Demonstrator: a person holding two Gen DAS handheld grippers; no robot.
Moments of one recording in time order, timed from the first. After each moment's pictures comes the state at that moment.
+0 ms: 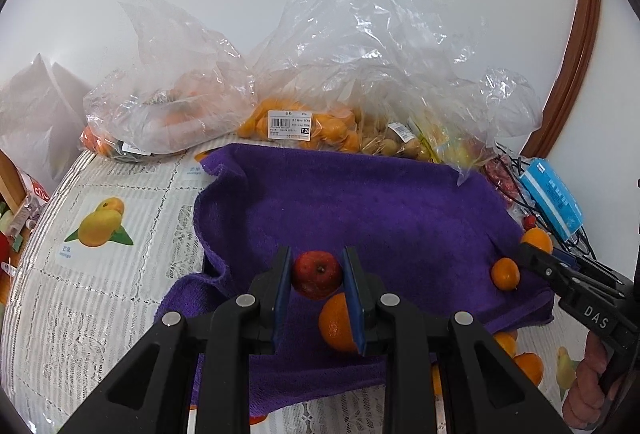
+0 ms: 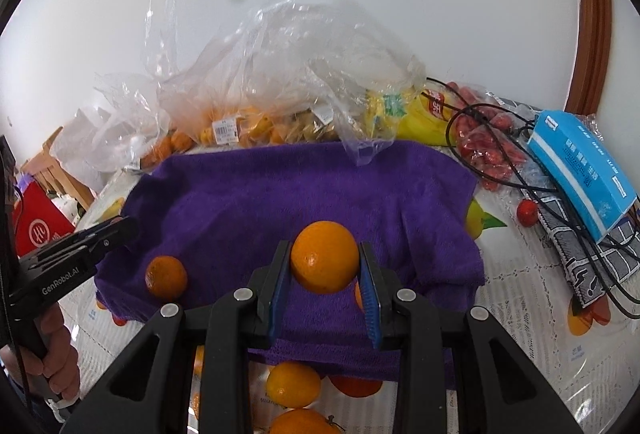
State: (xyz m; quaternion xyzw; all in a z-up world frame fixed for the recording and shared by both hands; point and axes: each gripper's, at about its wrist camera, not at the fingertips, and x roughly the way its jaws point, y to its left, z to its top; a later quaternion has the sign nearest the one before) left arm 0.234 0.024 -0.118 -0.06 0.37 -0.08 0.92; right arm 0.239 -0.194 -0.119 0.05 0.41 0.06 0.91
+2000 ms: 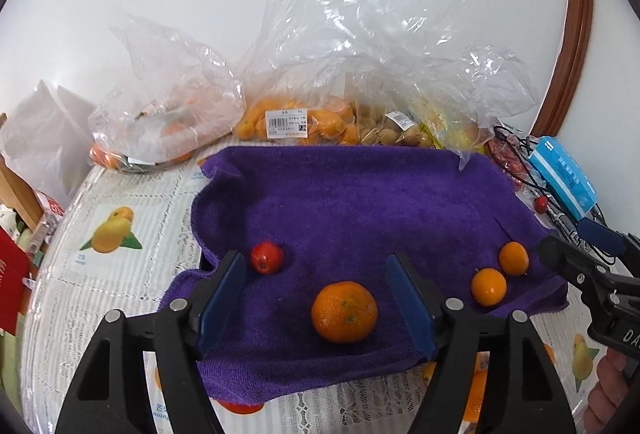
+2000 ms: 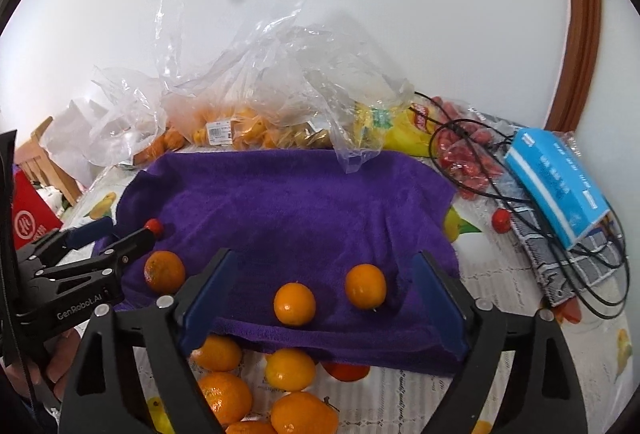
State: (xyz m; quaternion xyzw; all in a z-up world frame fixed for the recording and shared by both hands) left arm 0.226 0.001 -0.109 -0.01 0.38 -0.06 0.92; right arm 0.220 -0.184 -0.099 0.02 0.40 0.02 0.92
